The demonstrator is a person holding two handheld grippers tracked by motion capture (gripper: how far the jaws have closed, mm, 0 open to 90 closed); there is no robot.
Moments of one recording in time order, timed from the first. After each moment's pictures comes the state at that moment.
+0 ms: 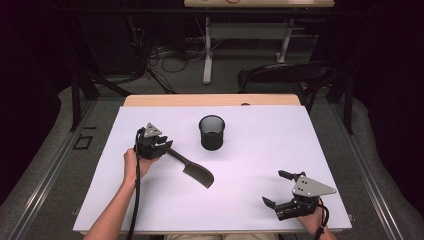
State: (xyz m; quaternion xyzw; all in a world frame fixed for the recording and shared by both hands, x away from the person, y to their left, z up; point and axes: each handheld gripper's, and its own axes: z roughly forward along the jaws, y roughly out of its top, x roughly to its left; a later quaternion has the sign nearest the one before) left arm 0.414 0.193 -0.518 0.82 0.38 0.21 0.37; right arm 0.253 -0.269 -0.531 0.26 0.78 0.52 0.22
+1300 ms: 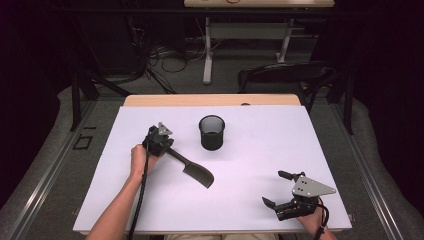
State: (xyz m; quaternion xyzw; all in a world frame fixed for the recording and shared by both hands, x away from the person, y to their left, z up) left arm 0.440 0.173 -0.538 0.86 0.37 0.22 0.28; right arm 0.253 -0.269 -0.531 0.26 0.78 0.52 0.22
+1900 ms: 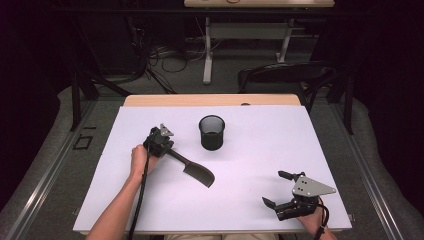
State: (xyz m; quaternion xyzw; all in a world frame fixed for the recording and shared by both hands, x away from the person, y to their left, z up) left arm 0.442 0.172 -0.544 0.87 0.36 0.21 0.26; right arm 0.253 -0.270 -0.531 0.26 0.79 0.52 0.22
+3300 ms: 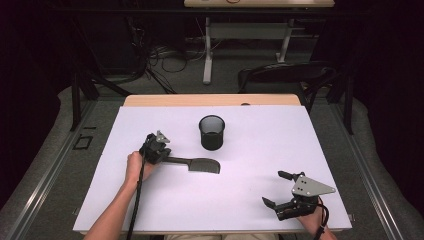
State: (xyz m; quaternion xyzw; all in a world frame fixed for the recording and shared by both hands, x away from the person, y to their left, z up) left arm 0.422 0.184 -0.550 0.88 0.36 0.18 0.26; right arm 0.254 -0.269 -0.532 0.26 0.79 0.52 0.21
